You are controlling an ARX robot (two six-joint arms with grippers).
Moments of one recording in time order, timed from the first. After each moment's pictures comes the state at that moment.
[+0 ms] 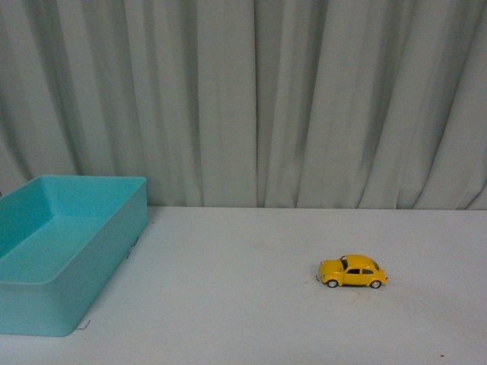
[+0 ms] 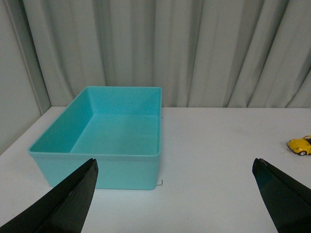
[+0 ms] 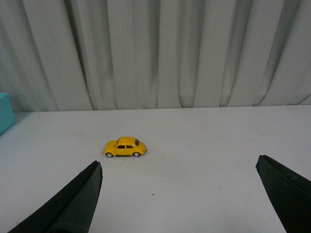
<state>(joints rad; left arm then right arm) 0.00 0.01 0.01 0.00 0.00 0.00 0.00 0.00 0.01 0.00 0.00 0.00</state>
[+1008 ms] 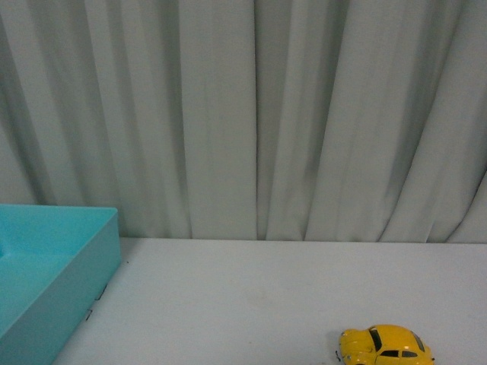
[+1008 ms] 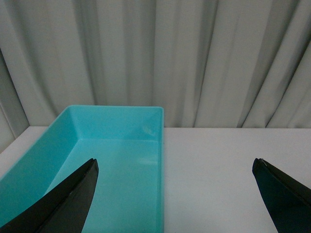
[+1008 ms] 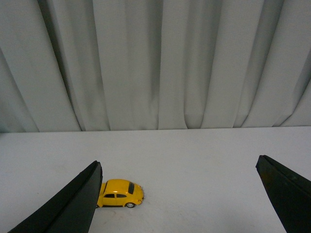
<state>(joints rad) 0.00 0.01 0.01 -0.01 0.00 0.00 0.00 0.00 0.01 -0.01 0.00 0.00</state>
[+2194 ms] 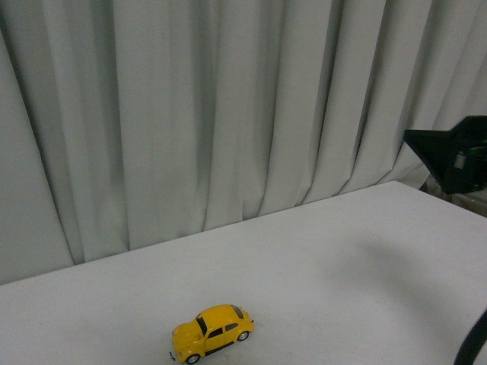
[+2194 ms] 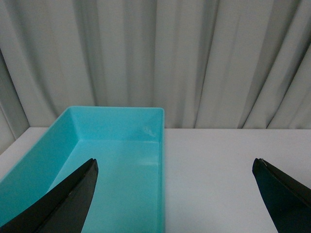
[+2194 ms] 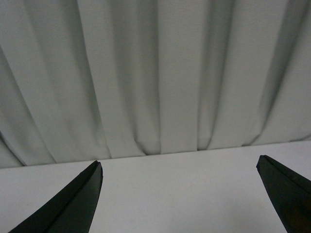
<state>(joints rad) 0.00 0.01 0.01 0.00 0.00 0.00 -0.55 1.20 0.27 0.93 -0.47 0.04</state>
